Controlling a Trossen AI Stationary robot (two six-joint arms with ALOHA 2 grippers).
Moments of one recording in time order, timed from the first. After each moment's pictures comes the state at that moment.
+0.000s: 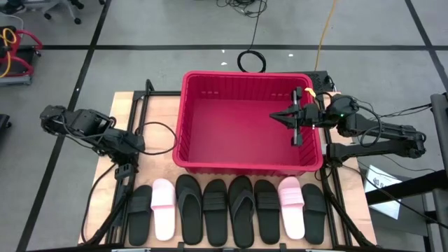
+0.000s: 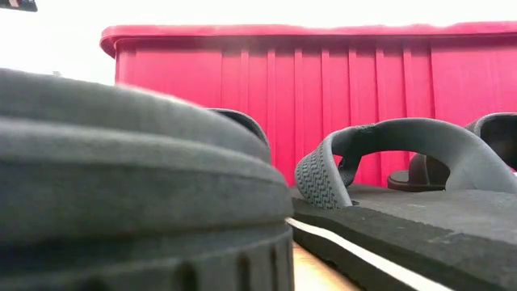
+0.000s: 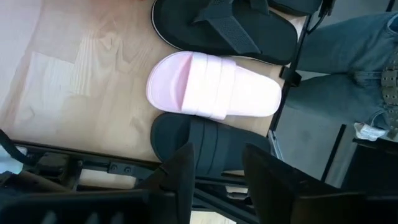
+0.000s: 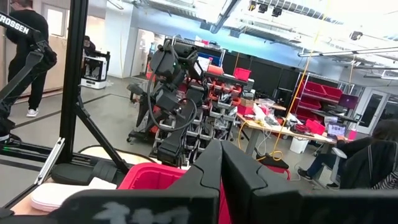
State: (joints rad) left arm -0.34 0.90 1.24 -1.49 0.26 -0.78; right arm -0.19 0.82 0.85 0.12 -0.18 -0.20
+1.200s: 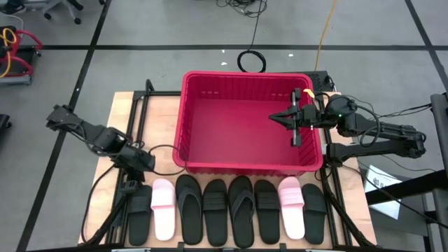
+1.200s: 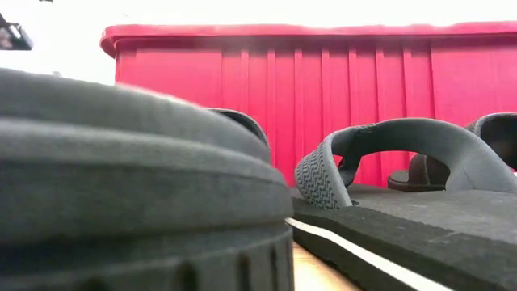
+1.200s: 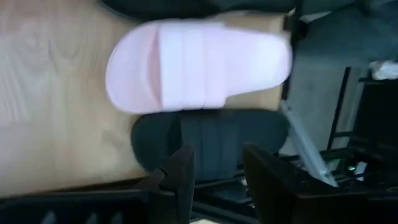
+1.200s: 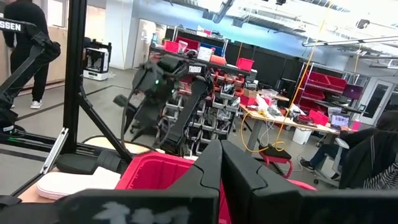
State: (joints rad) left arm -0.46 0.90 0.91 -1.21 0.37 -0.66; right arm -0.19 0.82 0.85 0.07 -0.19 -0.20
